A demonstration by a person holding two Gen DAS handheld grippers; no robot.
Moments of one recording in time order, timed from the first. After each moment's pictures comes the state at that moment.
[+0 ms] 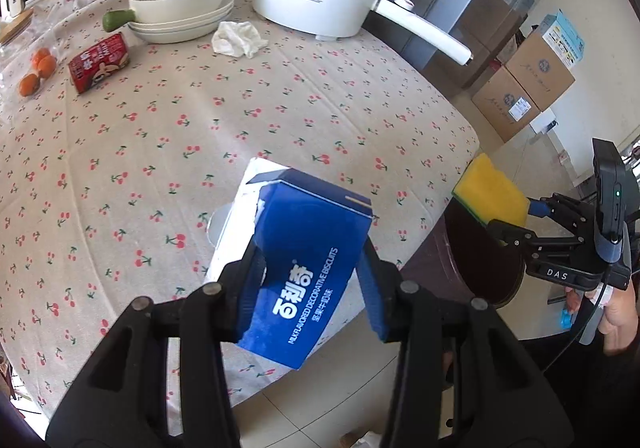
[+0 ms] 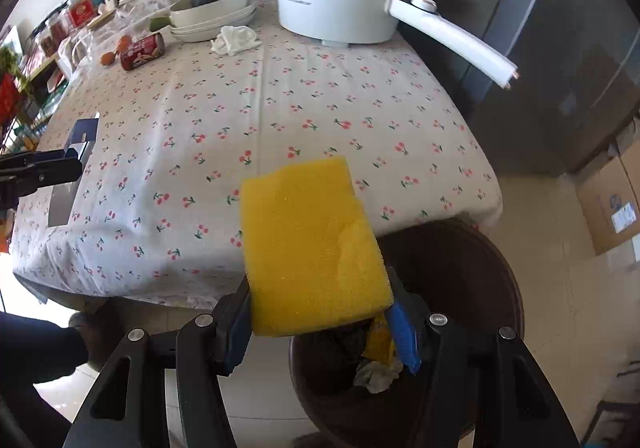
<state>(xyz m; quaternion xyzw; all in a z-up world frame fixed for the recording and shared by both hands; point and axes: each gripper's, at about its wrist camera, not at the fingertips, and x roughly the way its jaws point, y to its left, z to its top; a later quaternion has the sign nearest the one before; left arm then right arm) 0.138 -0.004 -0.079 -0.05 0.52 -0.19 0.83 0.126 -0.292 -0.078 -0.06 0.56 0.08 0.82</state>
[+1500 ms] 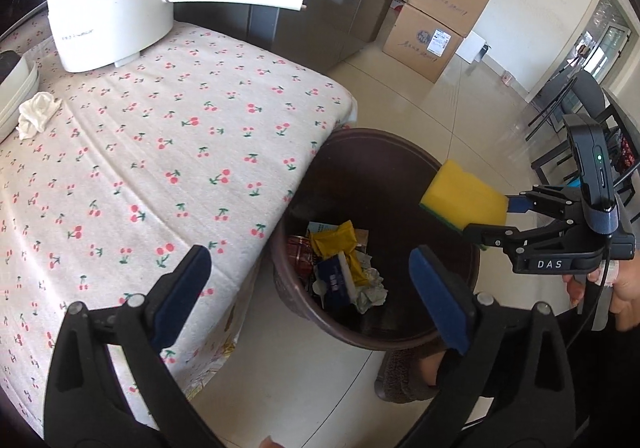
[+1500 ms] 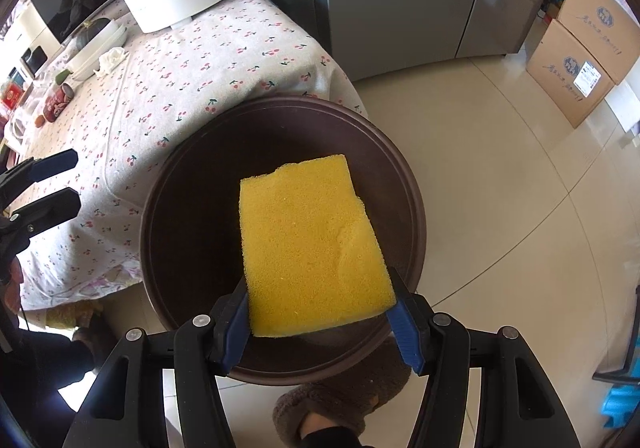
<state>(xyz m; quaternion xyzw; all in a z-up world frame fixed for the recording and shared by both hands) 0.132 -0.186 -0.089 0.05 0.49 -0.32 0.81 0.073 -0.440 -0.103 0.04 0.58 0.00 0.81</state>
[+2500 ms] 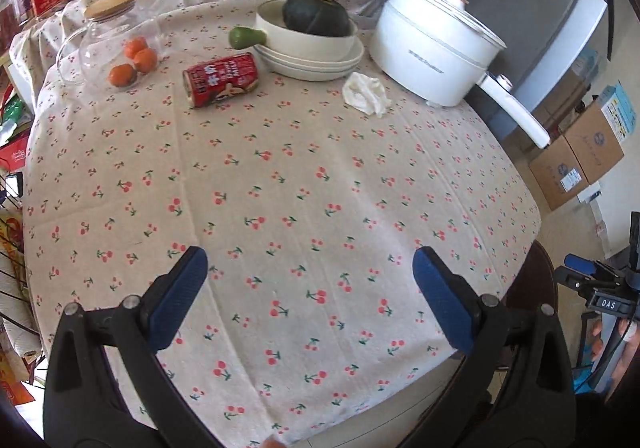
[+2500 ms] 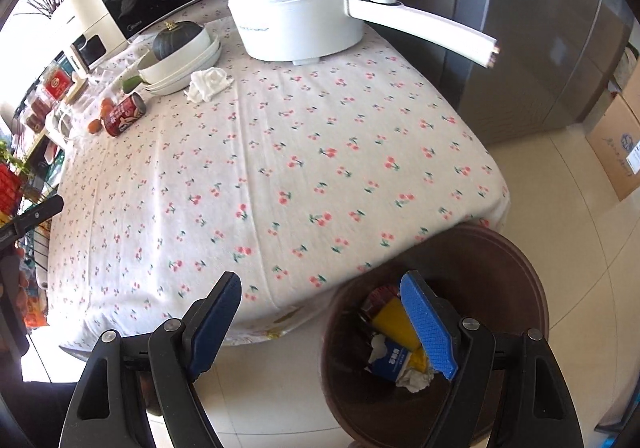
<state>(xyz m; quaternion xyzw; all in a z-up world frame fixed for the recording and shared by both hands) 0.187 0.108 -0.066 -0.10 0.49 -0.04 0.86 0.176 -0.264 -0.054 0.02 0.55 0.10 0.83</state>
